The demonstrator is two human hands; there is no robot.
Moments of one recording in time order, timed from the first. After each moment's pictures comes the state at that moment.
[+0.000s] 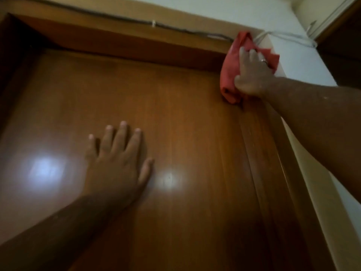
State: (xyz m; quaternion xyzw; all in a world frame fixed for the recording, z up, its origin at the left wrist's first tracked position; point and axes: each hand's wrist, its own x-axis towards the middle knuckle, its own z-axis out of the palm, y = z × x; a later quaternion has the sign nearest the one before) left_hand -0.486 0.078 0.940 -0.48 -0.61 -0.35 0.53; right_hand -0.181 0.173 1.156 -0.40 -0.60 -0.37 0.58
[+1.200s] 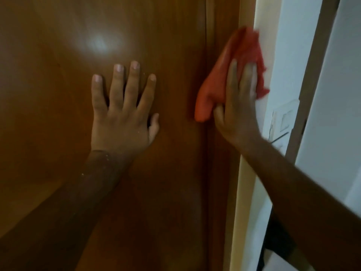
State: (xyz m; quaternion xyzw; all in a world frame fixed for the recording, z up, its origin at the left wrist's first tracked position) left_hand -0.428 0.125 0.684 -0.64 -0.50 -0.25 0.53; right_hand -0.167 0.190 0.662 -0.46 -0.64 -0.30 0.54
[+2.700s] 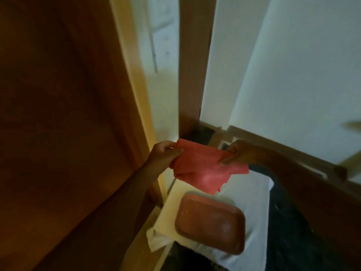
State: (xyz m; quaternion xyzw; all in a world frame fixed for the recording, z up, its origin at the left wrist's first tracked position) left_hand -0.192 0.044 0.359 -0.61 -0.43 -0.23 -0.62; right_hand 0.068 -0.082 0.402 -0.77 -0.50 0.38 0.10
